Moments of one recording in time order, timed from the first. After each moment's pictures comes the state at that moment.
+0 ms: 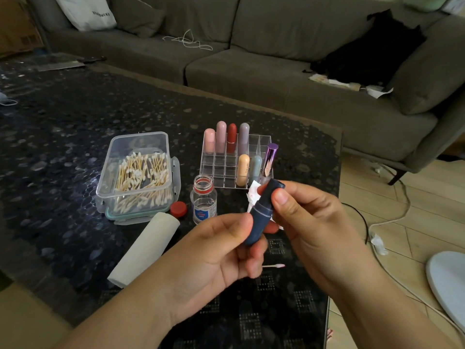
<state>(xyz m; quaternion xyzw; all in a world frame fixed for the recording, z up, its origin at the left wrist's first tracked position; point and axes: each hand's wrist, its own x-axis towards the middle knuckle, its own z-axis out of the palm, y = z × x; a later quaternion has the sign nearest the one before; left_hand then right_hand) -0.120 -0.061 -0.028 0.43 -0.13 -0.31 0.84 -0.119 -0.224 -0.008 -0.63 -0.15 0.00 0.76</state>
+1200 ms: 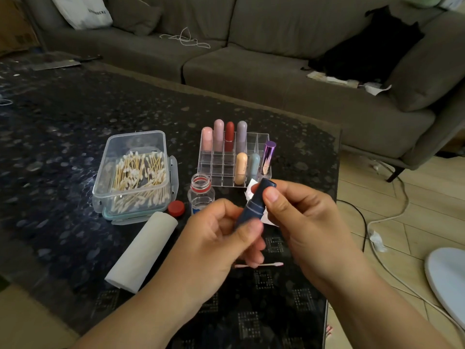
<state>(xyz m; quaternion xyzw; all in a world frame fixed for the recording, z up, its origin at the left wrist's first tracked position) -0.128 -0.071 -0.025 0.60 -0.09 -0.13 0.78 -0.121 -0.218 -0.007 -0.67 -0.11 -0.01 0.73</state>
